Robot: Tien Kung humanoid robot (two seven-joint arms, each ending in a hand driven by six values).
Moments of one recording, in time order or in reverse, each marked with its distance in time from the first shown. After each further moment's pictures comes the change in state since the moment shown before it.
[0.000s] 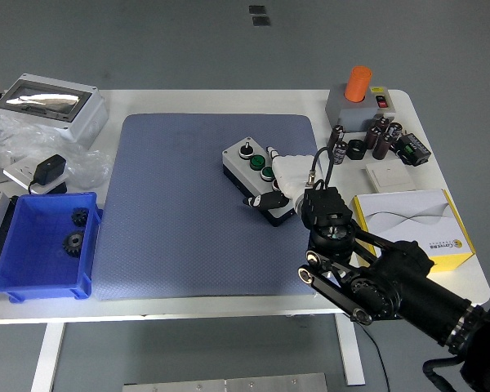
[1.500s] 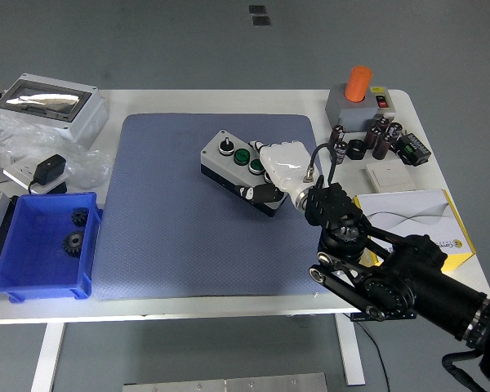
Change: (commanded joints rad) left arm -0.003 -0.008 -0.001 0.000 -0.003 0.007 -0.035; right arm 0.034 -0.092 -0.079 0.053 0.008 -0.156 0.205
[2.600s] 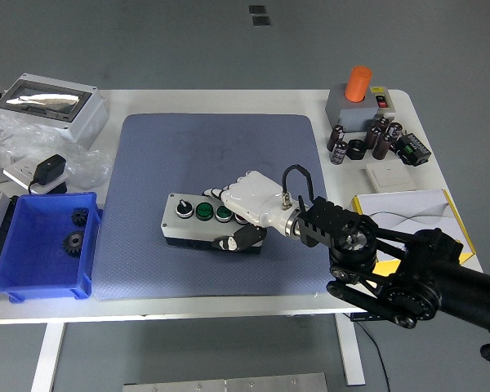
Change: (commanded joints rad) left arm -0.002 -0.011 -0.008 0.000 0.013 0.000 0.009; right arm 0.076 -0.116 -0.224 0.147 0.040 0.099 0.258
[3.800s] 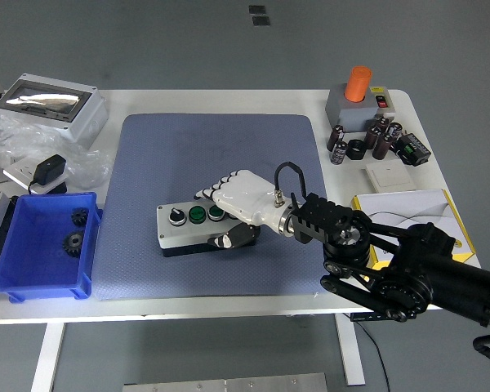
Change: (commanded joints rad) left arm -0.005 0.005 0.009 0.000 -0.003 -0.008 0.007; right arm 0.028 0.025 -0.016 -0.045 0.030 -0.004 0.046
